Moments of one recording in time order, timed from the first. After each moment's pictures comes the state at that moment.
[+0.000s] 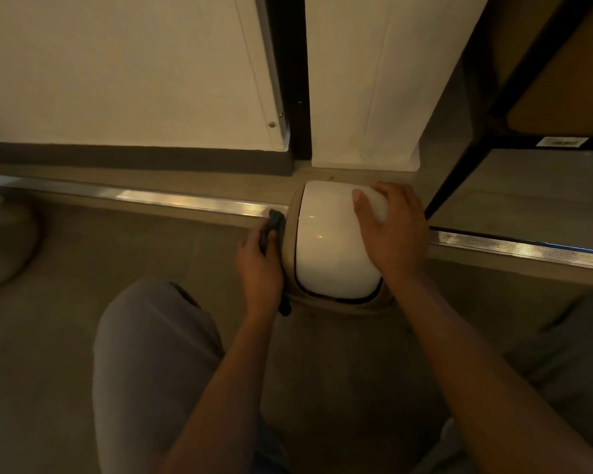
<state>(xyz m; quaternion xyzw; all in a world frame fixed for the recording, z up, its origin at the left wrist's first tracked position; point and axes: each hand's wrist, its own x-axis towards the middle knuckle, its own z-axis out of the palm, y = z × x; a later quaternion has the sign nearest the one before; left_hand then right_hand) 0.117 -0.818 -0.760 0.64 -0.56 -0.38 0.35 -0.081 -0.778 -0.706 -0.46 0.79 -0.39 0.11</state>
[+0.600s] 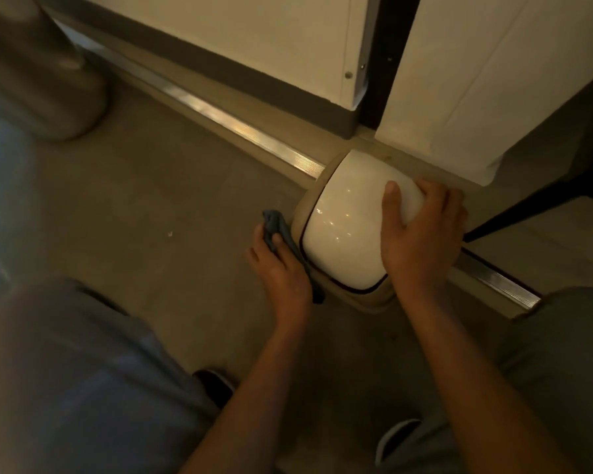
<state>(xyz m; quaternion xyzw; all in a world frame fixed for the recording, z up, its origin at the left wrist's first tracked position) 0.054 -0.730 -0.758 0.78 -0.29 -0.26 0.49 -0.093 -0.777 -0.704 -0.53 0.78 -0.31 0.12</state>
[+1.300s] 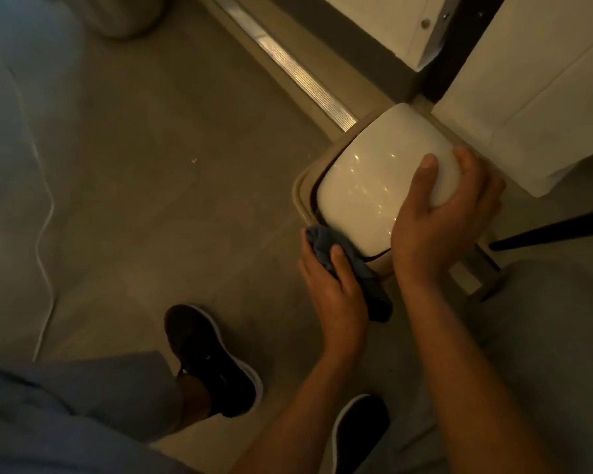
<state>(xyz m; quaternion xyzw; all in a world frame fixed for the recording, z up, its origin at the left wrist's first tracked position) -0.052 -0.667 -0.762 0.77 -0.19 -0.28 0.54 -0.094 -0.772 -0.718 -0.54 0.70 -0.44 0.15</state>
